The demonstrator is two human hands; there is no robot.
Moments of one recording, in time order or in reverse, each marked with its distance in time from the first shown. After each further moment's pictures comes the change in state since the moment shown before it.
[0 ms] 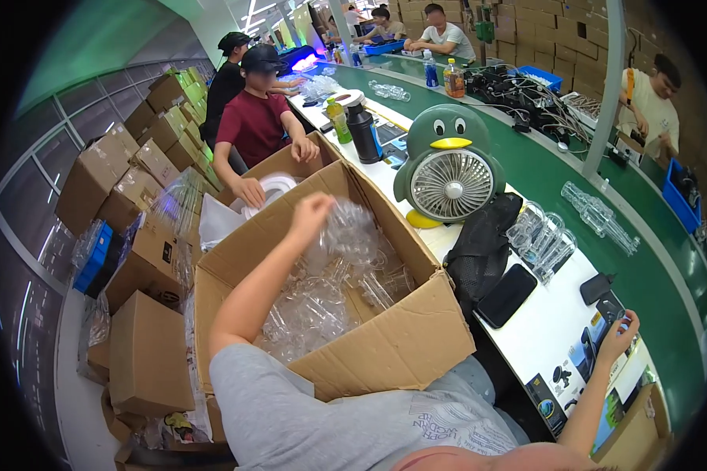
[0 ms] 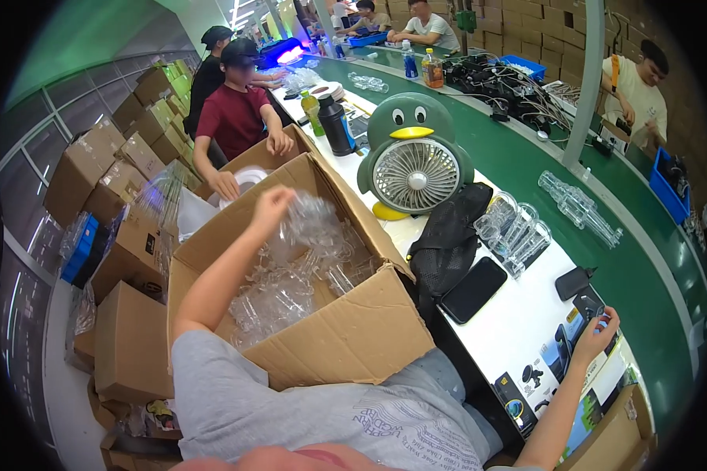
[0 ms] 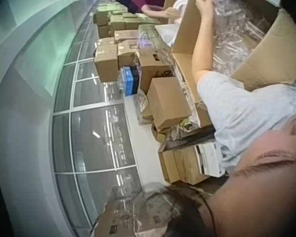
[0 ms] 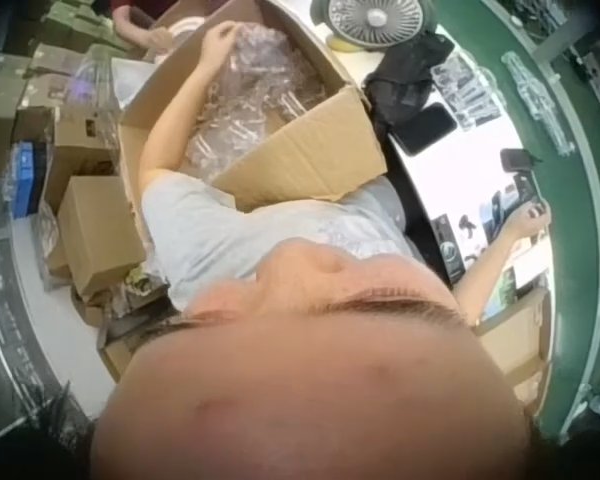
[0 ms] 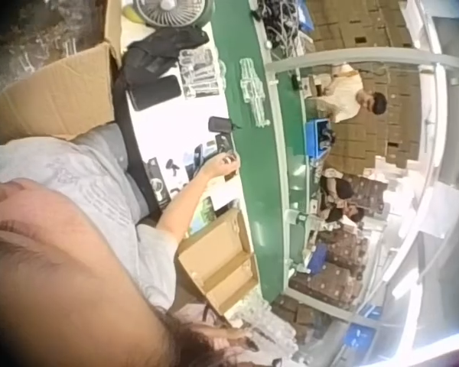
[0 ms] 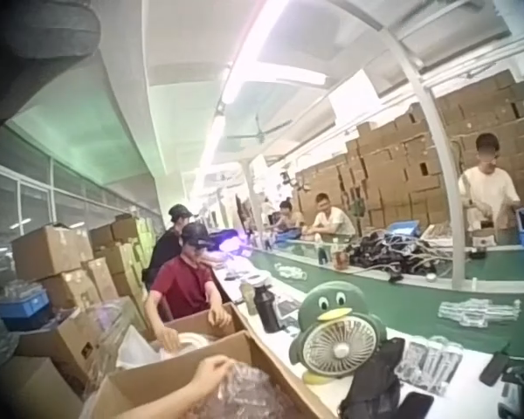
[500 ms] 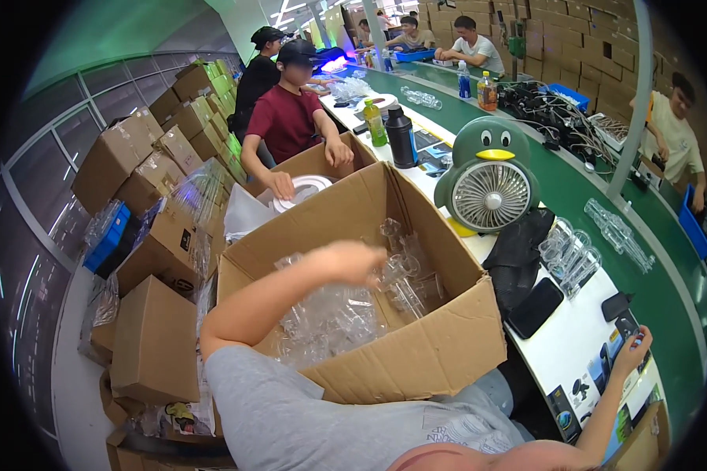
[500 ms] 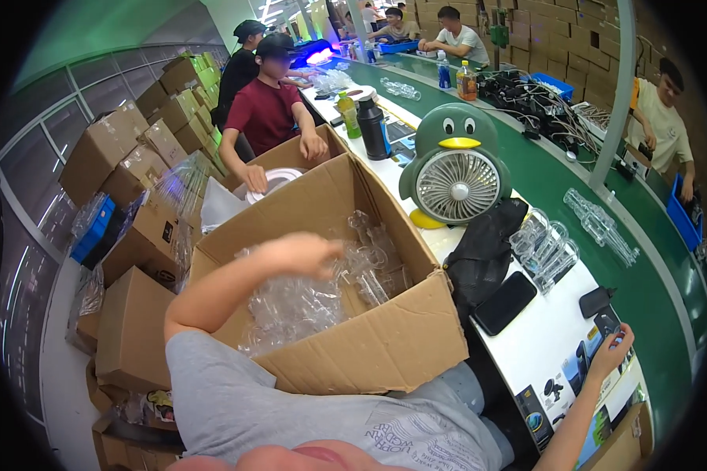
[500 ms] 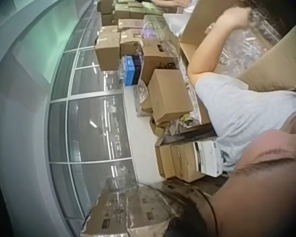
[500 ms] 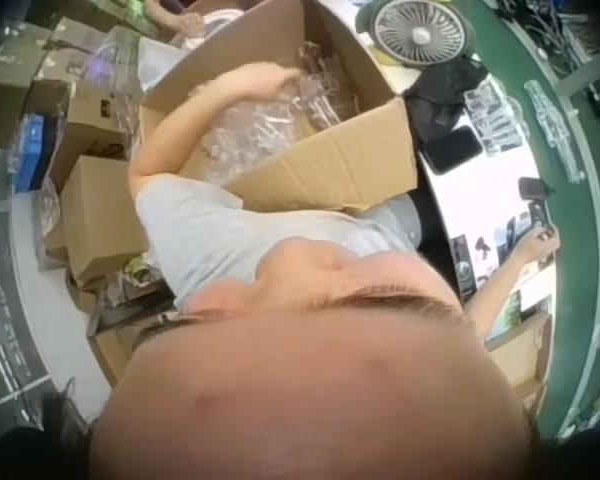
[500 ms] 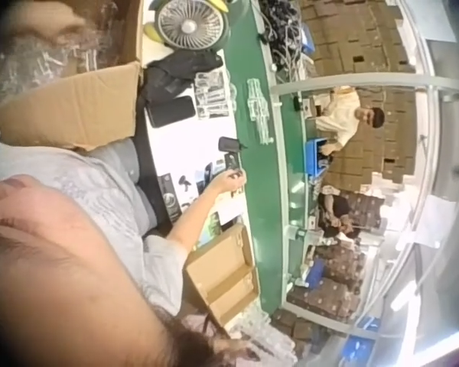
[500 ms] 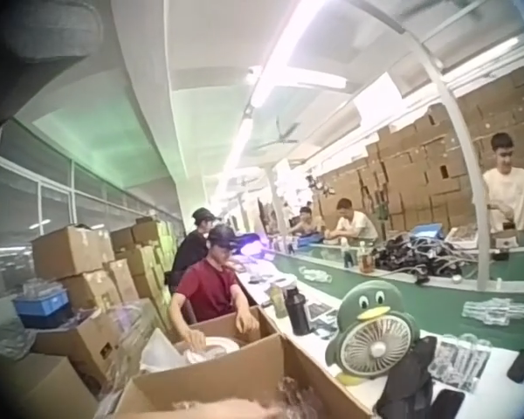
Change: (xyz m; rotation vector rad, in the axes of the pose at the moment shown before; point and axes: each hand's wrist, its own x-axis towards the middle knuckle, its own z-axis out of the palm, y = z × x) left_hand -0.070 0.100 -0.026 0.801 -0.920 0.153; right_hand 0.001 0.003 0.001 -0.091 -0.019 -0.067
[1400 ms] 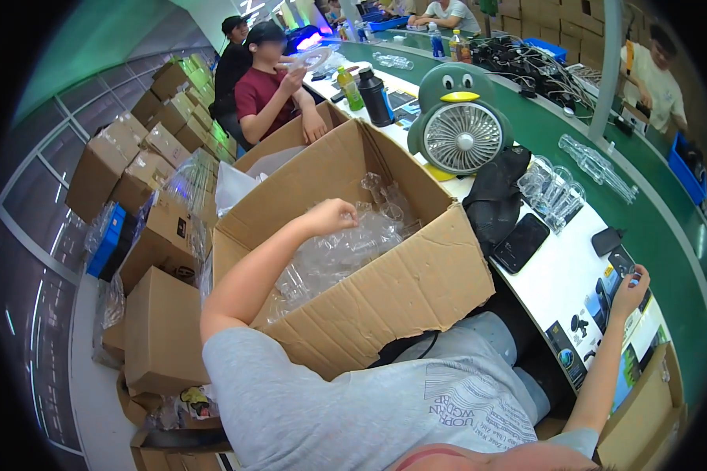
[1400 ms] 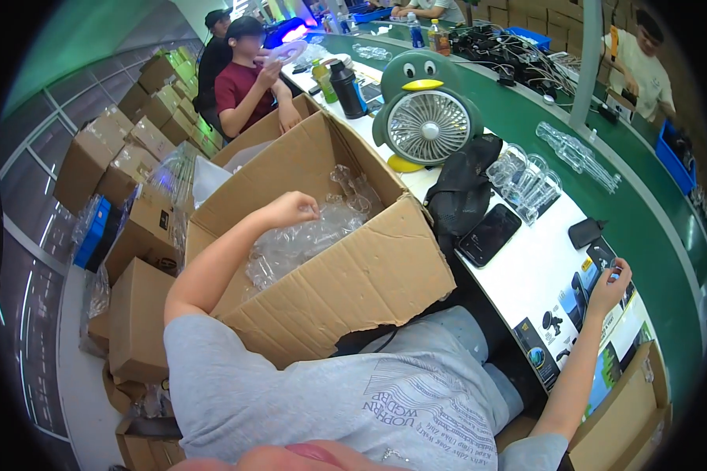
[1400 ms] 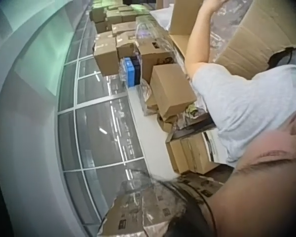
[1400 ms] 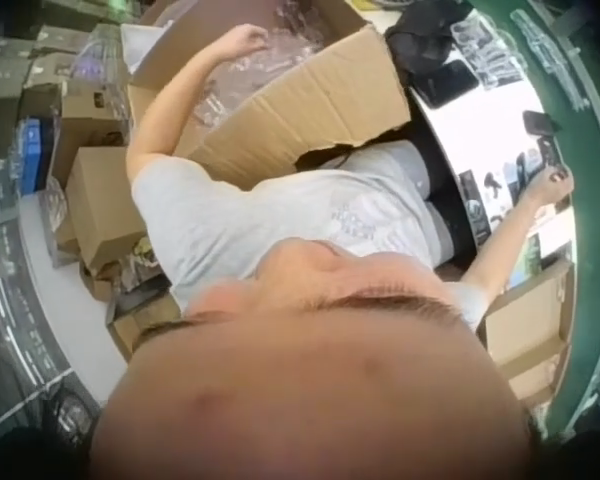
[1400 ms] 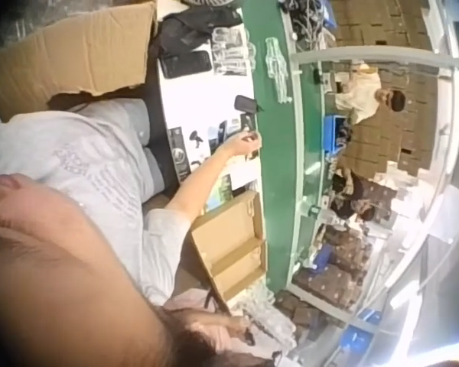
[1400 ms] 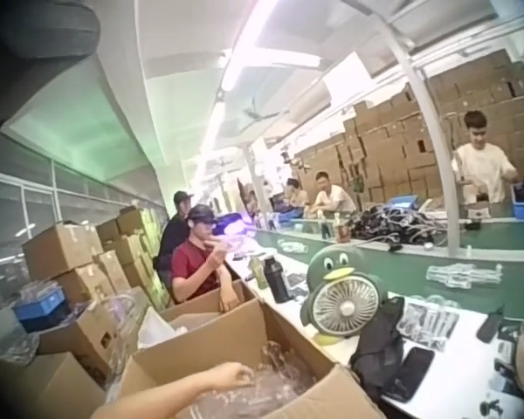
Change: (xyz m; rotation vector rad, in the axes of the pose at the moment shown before) left_hand 0.019 -0.049 0.064 -0.376 0.209 0.033; right_hand -0.004 -0.012 -0.005 0.028 0.034 -0.001
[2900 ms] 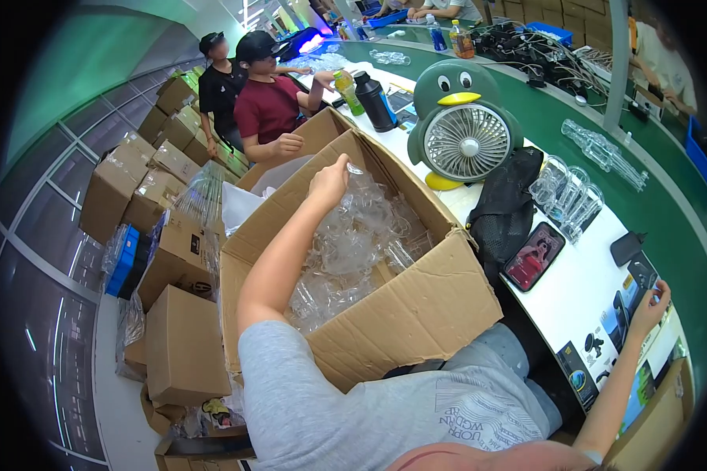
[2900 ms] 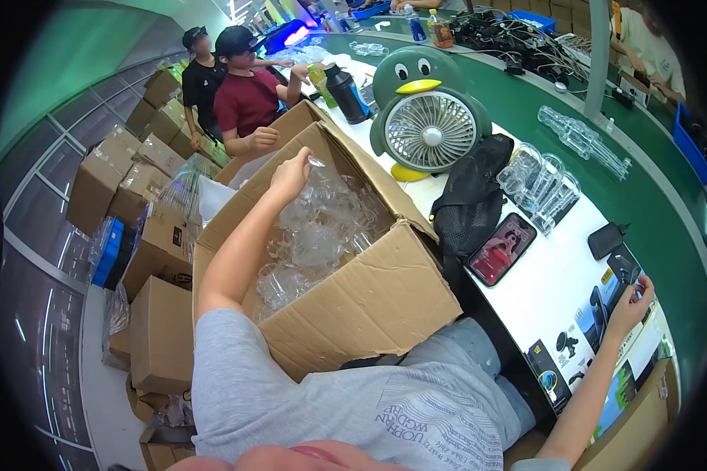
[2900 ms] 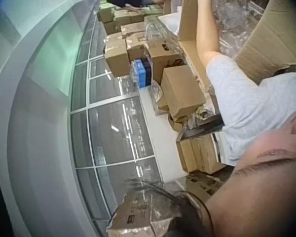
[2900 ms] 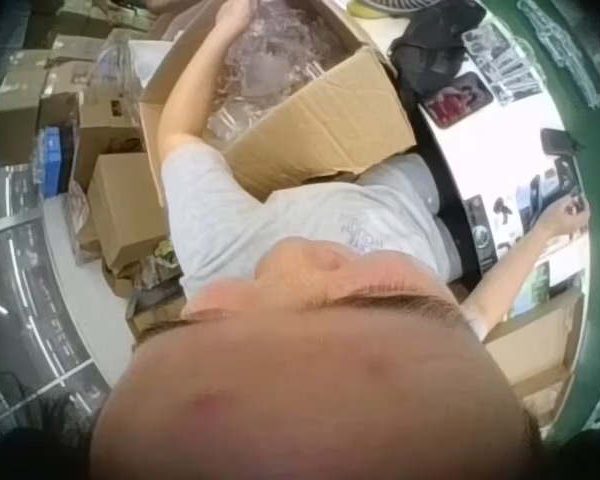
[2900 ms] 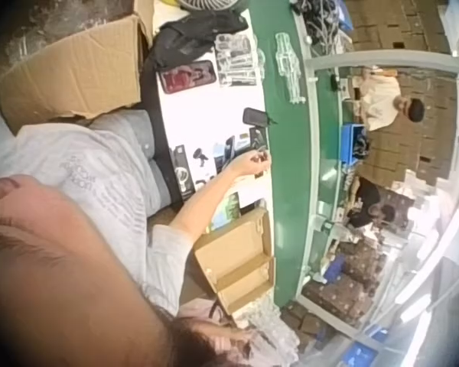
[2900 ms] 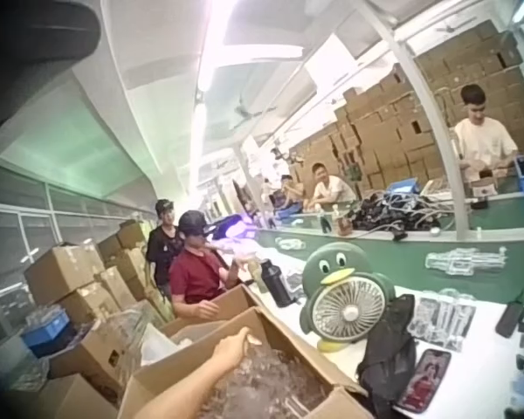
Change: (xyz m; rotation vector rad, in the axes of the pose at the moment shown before) left_hand 0.086 -0.002 -0.040 0.411 0.486 -0.323; right_hand -0.005 0.035 -0.002 0.048 -0.013 0.118
